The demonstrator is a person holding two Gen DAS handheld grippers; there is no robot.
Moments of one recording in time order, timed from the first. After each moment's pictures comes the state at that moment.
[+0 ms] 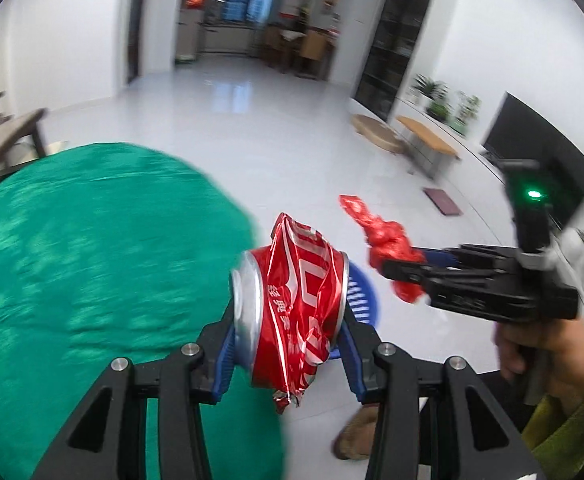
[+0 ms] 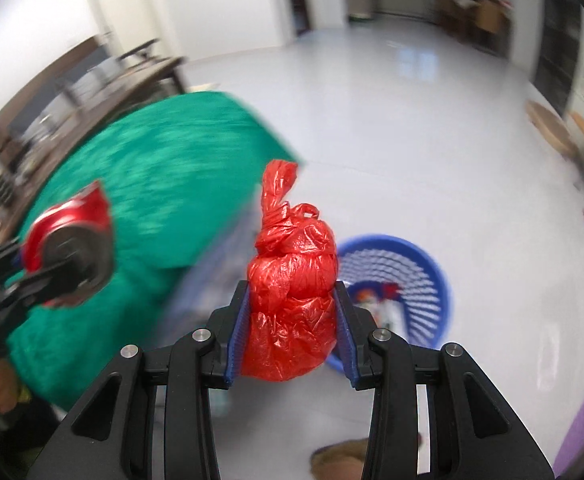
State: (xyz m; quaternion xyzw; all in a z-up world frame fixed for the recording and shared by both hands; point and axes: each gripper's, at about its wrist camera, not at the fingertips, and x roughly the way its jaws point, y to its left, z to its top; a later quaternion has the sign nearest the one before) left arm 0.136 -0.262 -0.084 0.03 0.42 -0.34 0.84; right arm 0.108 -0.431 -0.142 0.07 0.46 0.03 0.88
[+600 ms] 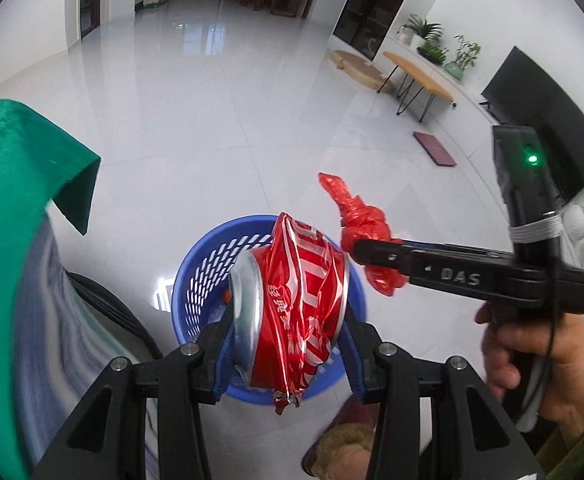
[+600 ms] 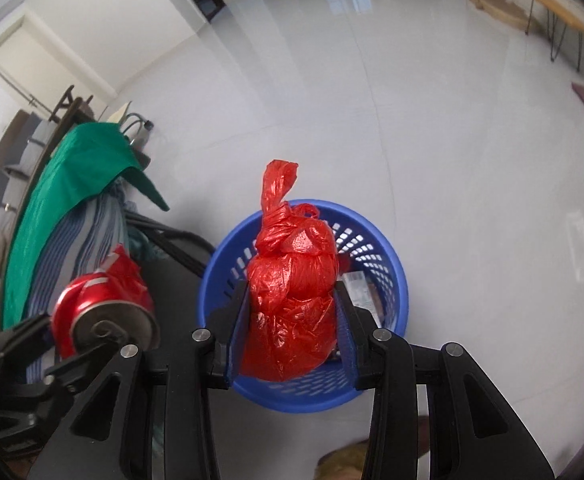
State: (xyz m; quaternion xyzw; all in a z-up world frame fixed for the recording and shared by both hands) left arm 0.219 -0.419 -0.212 0.05 0.52 -0.36 0.78; right arm 0.167 -0.577 -0.264 0.23 0.51 -0.02 0.83
